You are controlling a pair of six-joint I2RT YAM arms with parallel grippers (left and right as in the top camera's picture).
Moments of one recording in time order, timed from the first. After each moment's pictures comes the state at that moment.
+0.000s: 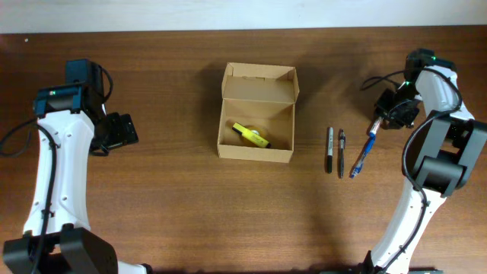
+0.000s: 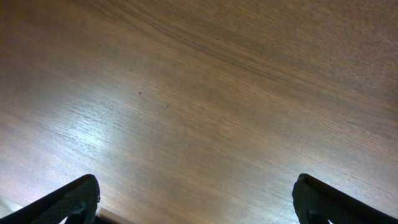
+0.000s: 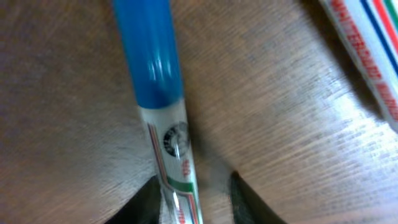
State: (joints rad) left arm 0.15 1.63 1.51 -1.32 -0.21 -0.22; right arm -0.31 2.37 1.93 -1.17 -0.09 0.35
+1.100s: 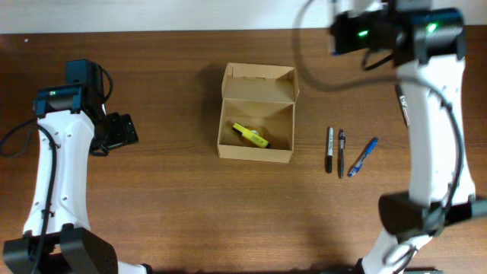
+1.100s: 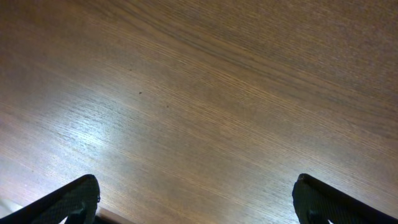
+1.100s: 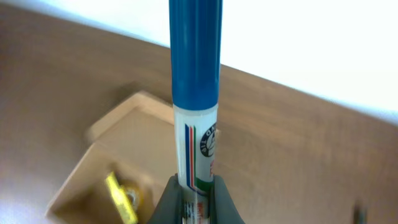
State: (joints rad) left arm 0.15 1.63 1.51 -1.32 -0.21 -0.22; right arm 0.20 1.91 2.39 -1.27 -0.17 -0.20
